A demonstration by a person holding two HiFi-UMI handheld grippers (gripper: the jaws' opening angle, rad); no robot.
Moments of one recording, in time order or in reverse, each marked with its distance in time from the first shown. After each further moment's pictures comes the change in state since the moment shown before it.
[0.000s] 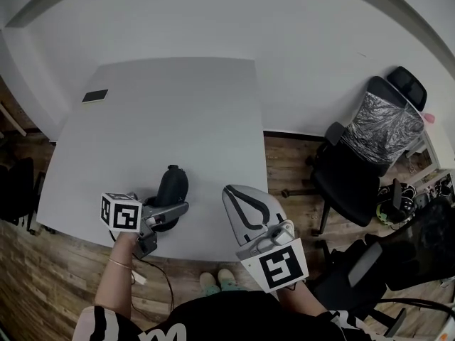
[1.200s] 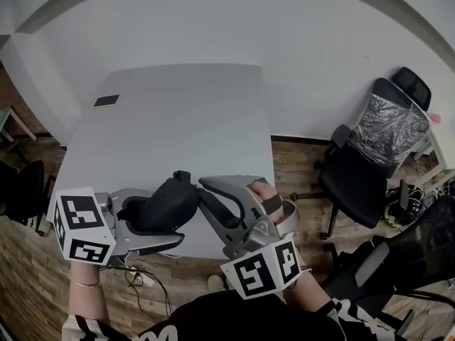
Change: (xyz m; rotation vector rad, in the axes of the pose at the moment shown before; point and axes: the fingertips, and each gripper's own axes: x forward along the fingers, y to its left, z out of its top) left arm -0.075 -0.168 0.032 0.570 0.246 -0.017; right arm 0.016 0.054 0.053 -0.574 -0.003 0.171
